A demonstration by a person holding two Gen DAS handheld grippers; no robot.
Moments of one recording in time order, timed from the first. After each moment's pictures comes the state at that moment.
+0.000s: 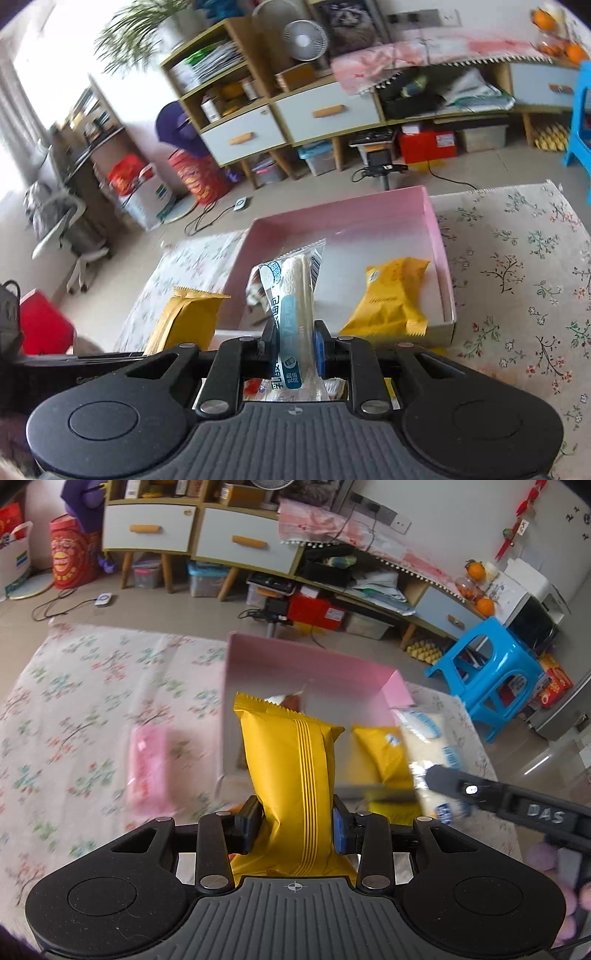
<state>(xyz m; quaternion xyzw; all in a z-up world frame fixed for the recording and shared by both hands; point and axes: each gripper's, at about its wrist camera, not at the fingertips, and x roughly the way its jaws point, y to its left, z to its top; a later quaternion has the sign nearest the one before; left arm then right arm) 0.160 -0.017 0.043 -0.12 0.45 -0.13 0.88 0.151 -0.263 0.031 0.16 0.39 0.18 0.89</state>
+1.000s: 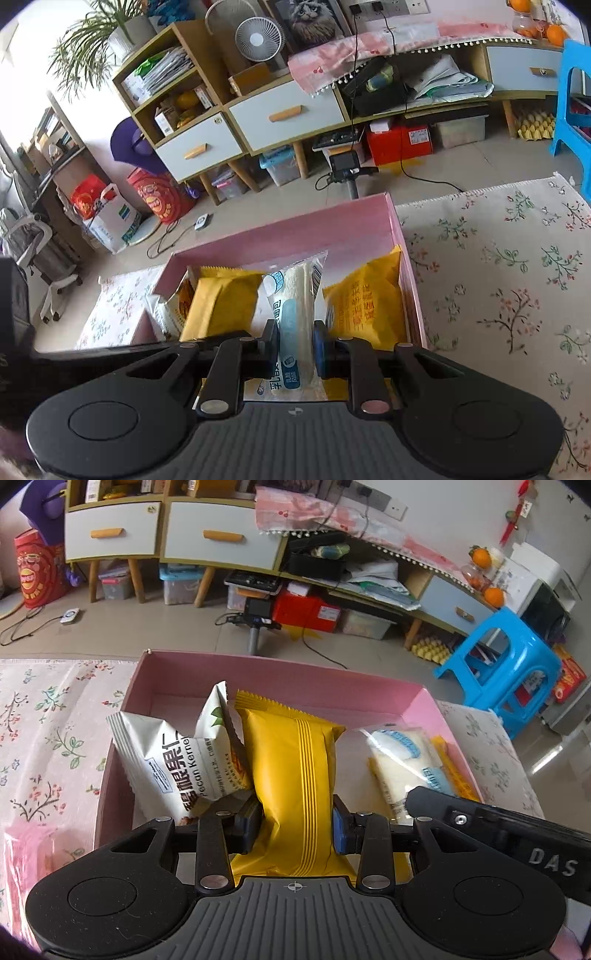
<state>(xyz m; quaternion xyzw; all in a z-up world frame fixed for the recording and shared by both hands) 0.273 -0.072 -0.026 -0.09 0.44 -0.13 0.88 0.222 -0.282 -0.016 0.17 0.38 0.14 0.90</state>
